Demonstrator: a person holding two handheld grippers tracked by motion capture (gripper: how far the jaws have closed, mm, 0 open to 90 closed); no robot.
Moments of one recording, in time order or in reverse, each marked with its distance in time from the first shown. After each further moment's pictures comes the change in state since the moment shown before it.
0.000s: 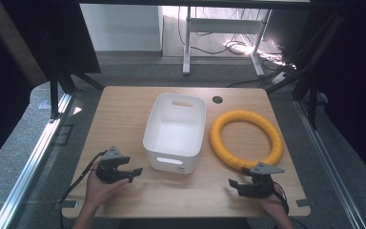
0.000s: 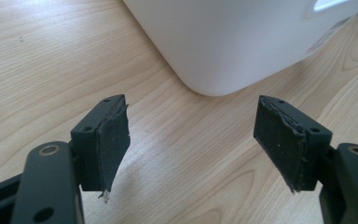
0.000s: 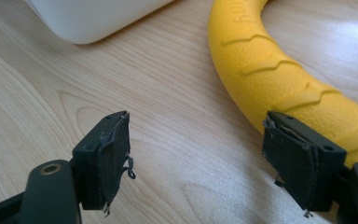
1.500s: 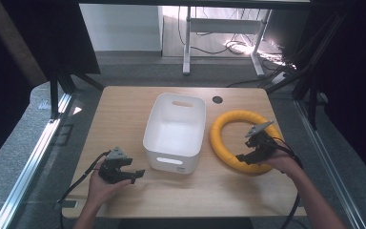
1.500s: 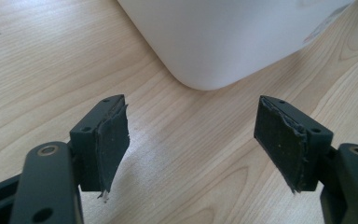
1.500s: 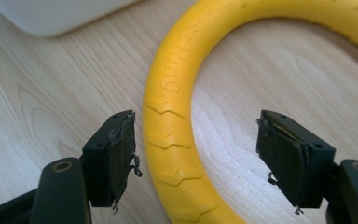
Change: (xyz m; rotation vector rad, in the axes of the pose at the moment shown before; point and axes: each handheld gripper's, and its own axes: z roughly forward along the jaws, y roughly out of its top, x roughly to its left) left arm -0.005 0.002 0.006 0.042 -0.030 0.010; right arm -0.048 0.121 0.005 0.390 0.030 -0.233
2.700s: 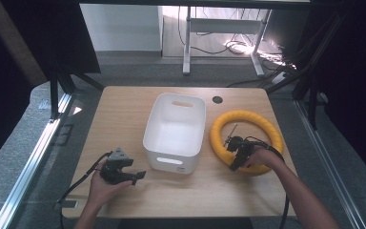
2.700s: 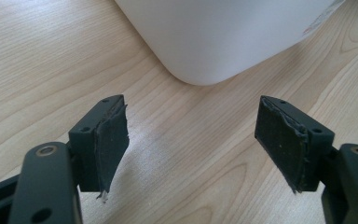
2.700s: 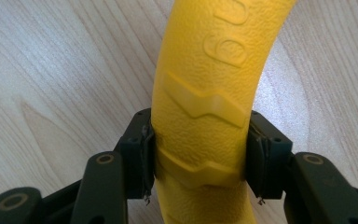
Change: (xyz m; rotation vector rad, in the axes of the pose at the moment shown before) left arm -0.003 -0.001 0.004 0.017 -0.005 0.016; right arm 0.006 0.021 0.078 0.428 0.131 -0.112
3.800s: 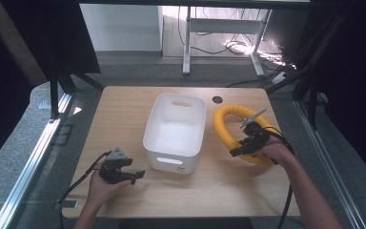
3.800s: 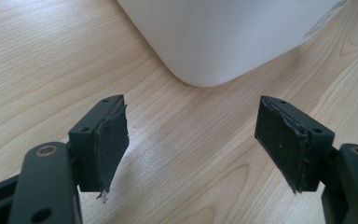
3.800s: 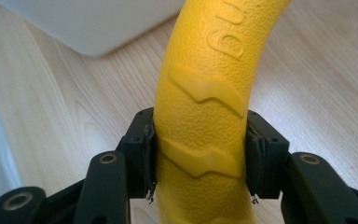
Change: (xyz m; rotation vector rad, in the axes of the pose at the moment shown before) left arm 0.003 0.000 -0.002 -0.011 0.000 -0.008; right arm -0.022 -0.028 -0.060 -0.431 0.168 0.121
